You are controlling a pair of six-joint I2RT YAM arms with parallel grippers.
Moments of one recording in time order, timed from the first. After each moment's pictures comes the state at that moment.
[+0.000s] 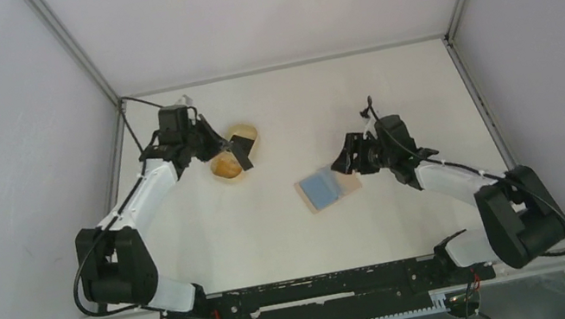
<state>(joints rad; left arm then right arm) -0.23 1.49 1.12 -0.40 0.20 -0.60 0.35 1.37 0.57 0.12 -0.37 0.55</state>
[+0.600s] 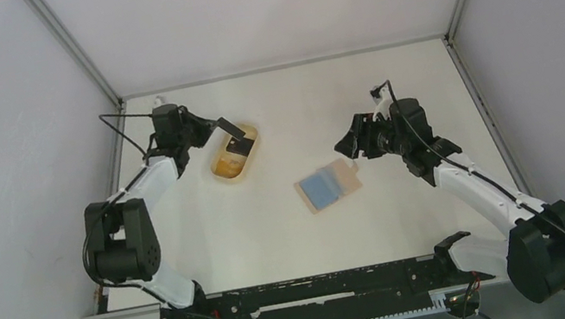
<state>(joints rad) -0.11 1.61 1.05 0.07 0.12 -0.91 0.32 1.14 0.72 -0.09 -0.35 0.48</state>
